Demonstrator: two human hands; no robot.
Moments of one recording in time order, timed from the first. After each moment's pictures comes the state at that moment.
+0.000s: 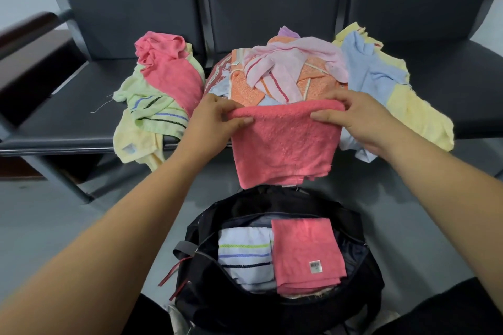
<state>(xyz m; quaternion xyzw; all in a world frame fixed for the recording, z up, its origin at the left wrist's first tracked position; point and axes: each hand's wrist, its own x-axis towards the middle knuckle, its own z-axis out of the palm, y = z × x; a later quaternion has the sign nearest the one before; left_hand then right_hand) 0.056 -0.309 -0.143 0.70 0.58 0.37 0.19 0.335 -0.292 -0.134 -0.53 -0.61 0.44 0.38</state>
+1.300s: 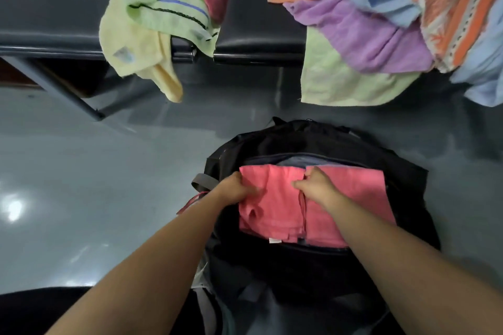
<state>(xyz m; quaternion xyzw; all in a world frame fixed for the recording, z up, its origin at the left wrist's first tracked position) -0.003 -0.371 -0.450 0.44 0.71 0.03 0.54 0.224 -0.327 -0.513 -0.71 -0.48 0.52 0.02</state>
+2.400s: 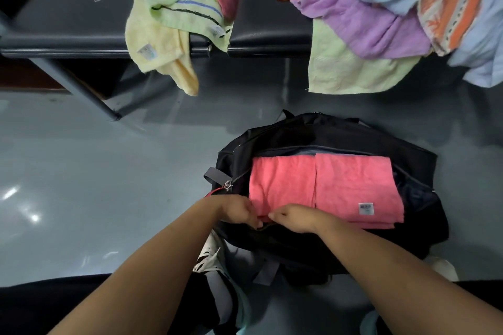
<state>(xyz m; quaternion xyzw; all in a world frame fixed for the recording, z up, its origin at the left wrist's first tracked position) -0.021 -0.428 -0.430 0.57 0.56 -0.21 0.56 0.179 -0.419 -0.476 -0.47 -0.67 0.53 -0.22</state>
